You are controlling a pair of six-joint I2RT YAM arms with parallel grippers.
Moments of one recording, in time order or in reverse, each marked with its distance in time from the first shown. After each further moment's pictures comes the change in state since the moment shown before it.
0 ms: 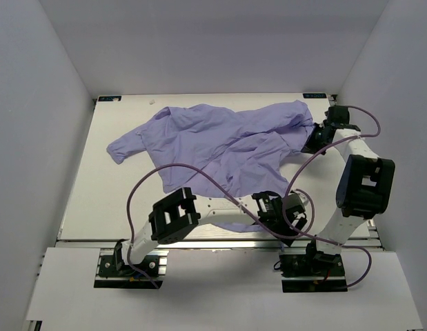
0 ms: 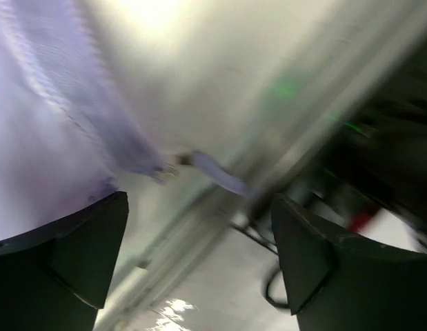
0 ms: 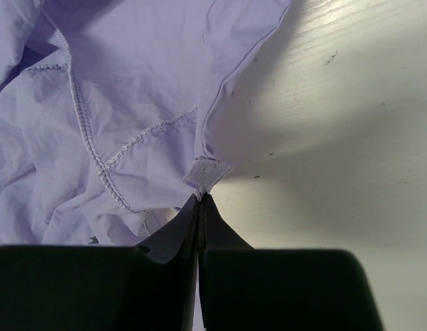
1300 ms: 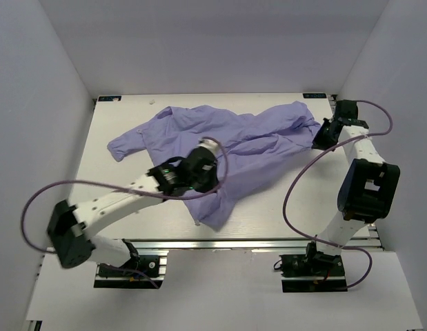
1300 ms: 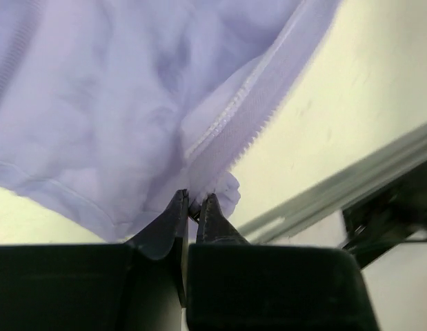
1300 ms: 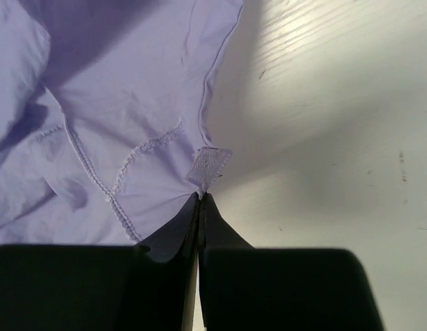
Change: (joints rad) left arm 0.362 -0.774 -0.581 -0.023 -0.160 -0.029; right arm -0.032 -0.043 0.049 -0.071 0.113 0.003
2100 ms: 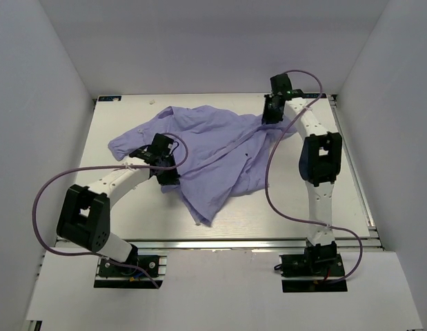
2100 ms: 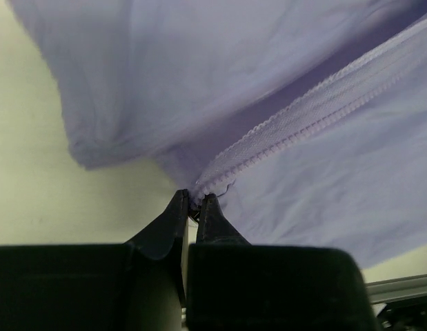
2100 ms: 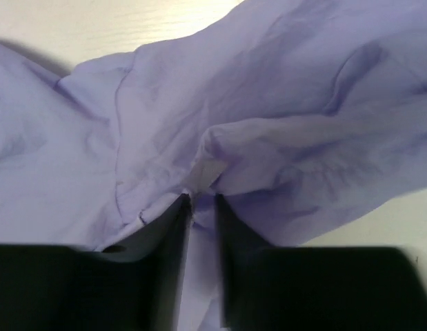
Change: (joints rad) left arm 0.581 0.071 -0.163 0.010 0.145 -0.011; right arm 0.375 0.578 0.798 -0.174 0.097 -0.003
